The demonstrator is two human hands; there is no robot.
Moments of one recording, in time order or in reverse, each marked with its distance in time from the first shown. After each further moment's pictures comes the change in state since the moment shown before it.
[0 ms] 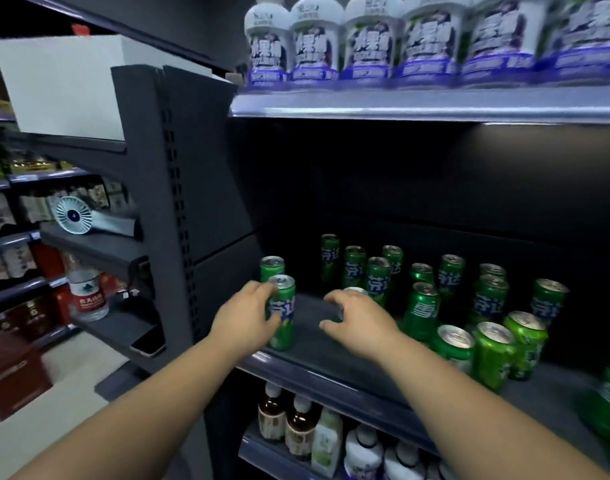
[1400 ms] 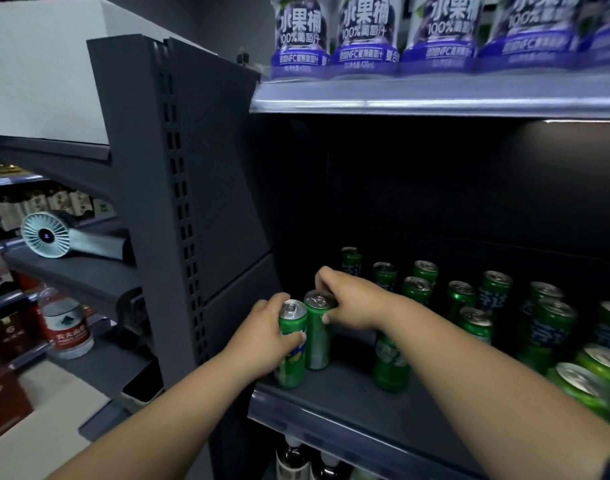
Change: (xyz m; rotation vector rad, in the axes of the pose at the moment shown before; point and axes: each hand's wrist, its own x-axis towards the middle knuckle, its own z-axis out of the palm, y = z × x) left_hand 0.070 -0.050 0.016 -0.387 -0.097 -0.037; right_hand 0.136 -0.033 -0.008 -0.053 -0.112 -0.206
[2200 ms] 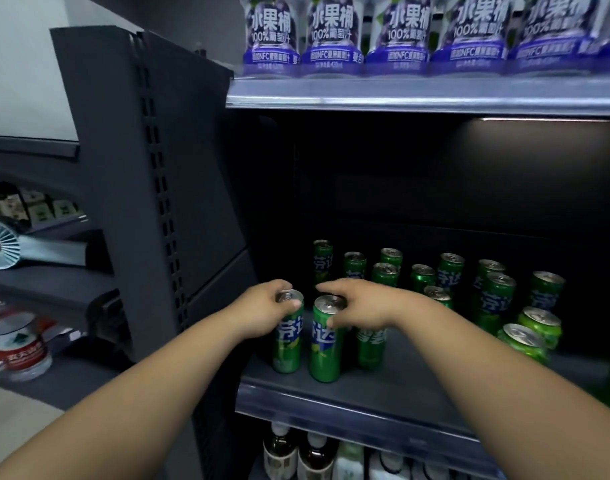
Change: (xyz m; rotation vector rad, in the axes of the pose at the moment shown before) left_hand 0.037 0.016 -0.007 -0.091 -0.262 0.014; right_hand -0.061 -0.003 -0.015 0.126 -0.172 0.272
